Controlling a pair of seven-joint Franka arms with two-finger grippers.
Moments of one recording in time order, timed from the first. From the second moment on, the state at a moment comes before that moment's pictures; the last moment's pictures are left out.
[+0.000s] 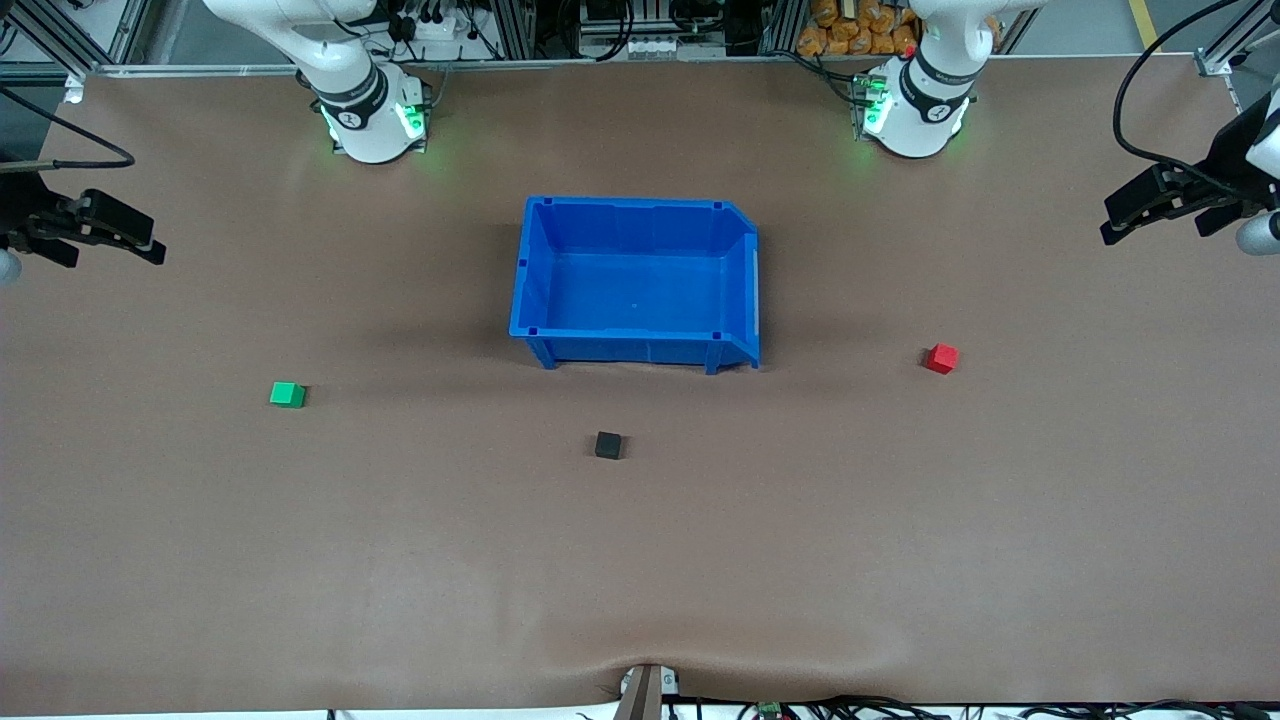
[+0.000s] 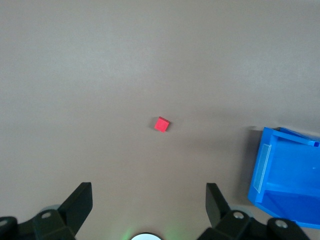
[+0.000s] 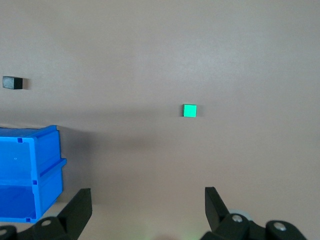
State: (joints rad) left arm 0.17 -0.04 -0.23 -1.52 0.04 1.49 -0.14; right arm 0.02 0.01 -0.05 -1.51 0.04 1.46 -0.03
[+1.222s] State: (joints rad) left arm 0.17 -0.04 -0.23 -1.52 0.04 1.44 -0.14; right arm 0.03 0.01 -0.05 -1.50 0.04 1.44 -0.03
